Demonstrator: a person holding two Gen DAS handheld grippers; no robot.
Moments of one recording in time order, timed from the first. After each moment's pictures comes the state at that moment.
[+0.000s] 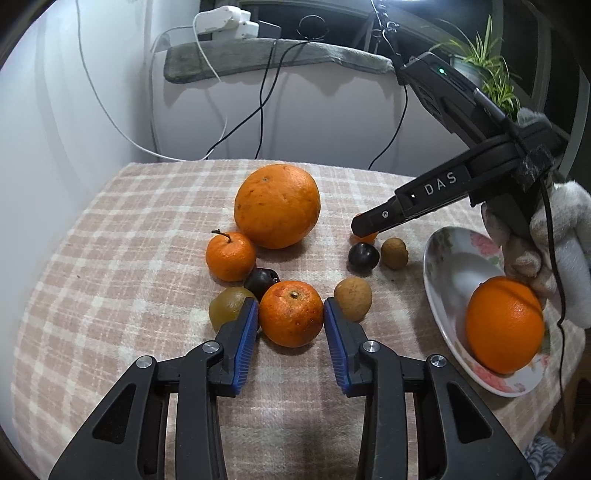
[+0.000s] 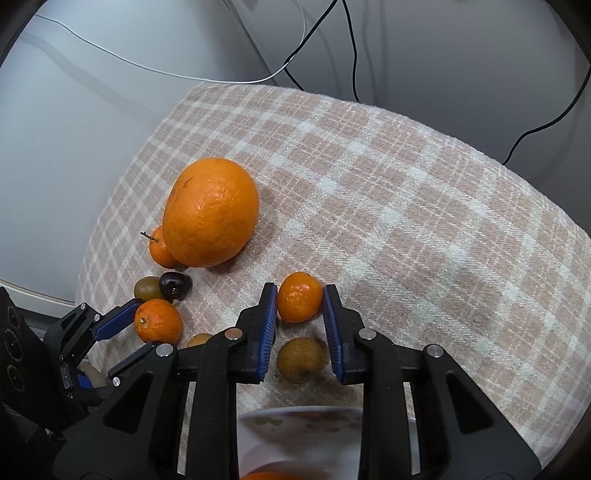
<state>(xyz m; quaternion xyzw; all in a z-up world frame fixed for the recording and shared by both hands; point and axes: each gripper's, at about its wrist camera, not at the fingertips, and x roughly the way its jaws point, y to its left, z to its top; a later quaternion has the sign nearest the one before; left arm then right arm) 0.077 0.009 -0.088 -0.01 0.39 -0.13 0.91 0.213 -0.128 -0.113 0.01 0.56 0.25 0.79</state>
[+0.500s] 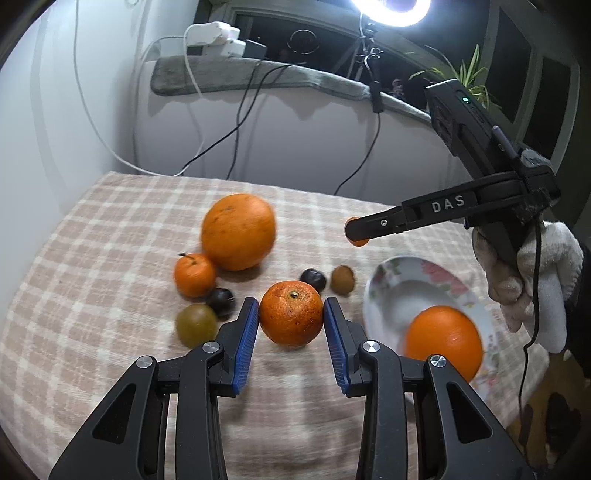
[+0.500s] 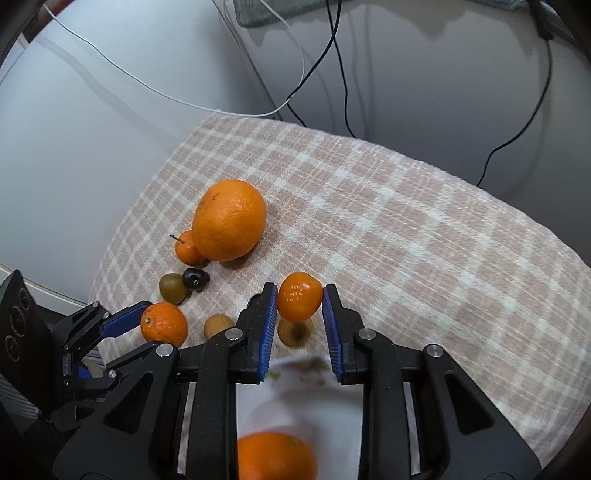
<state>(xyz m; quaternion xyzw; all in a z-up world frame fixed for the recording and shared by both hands) 0.067 -0.004 -0.062 -0.05 0.37 -0.18 0.91 0.183 -0.157 -0.073 0.02 0.51 0.25 0.82</state>
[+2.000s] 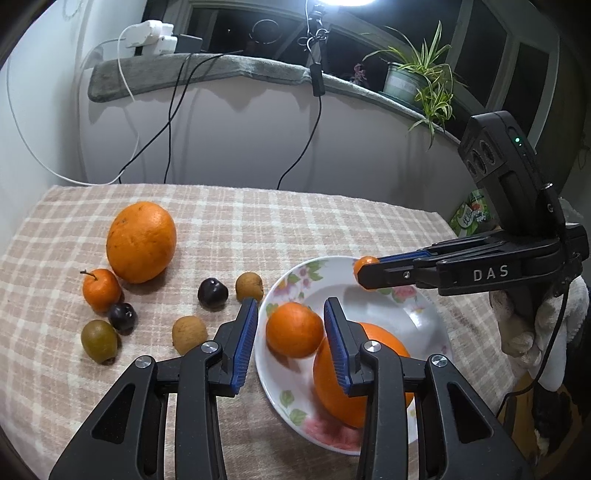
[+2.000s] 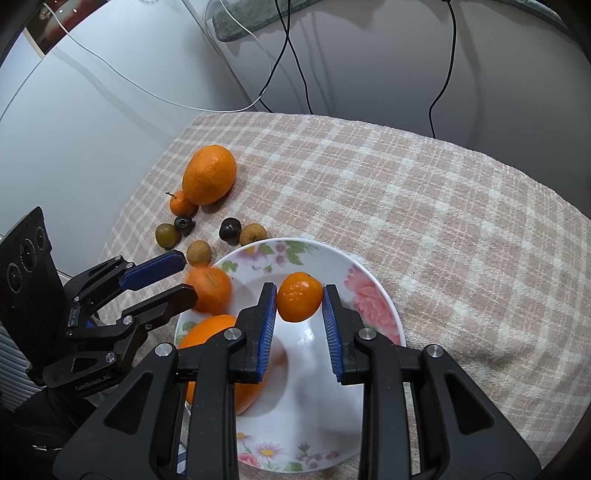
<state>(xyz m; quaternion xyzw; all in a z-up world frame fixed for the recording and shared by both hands) 0.069 -0.072 -0.056 -0.04 0.38 -0.24 0.89 0.115 -0.230 -0.077 0.05 0.51 0.23 0.83</state>
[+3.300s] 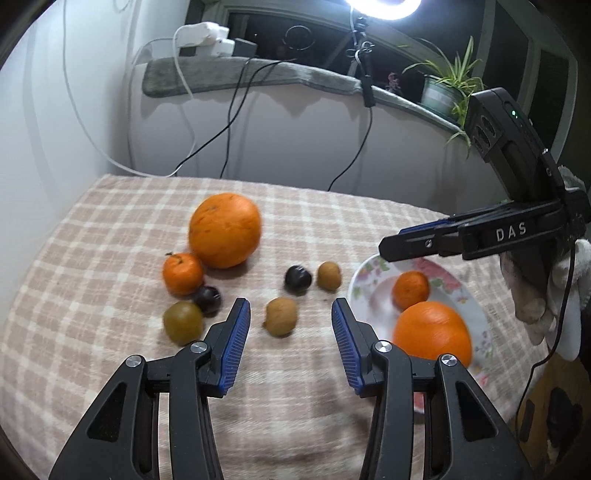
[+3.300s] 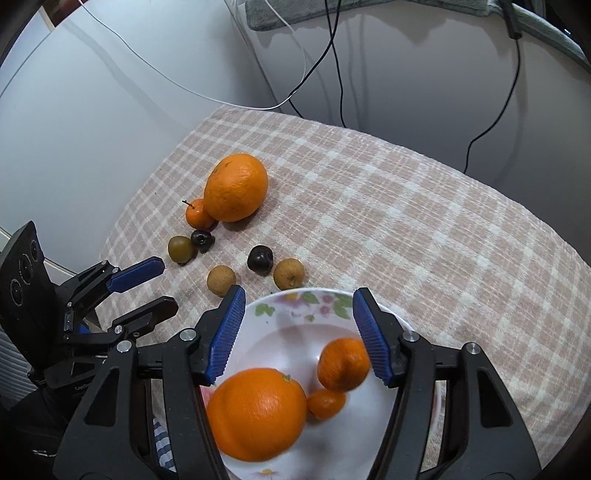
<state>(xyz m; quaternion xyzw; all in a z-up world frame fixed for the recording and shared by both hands) 0.061 -0.012 -0.063 -0.04 0.38 -0.18 0.91 0.145 -0.176 -0.065 0.00 0.51 0.25 0.82</state>
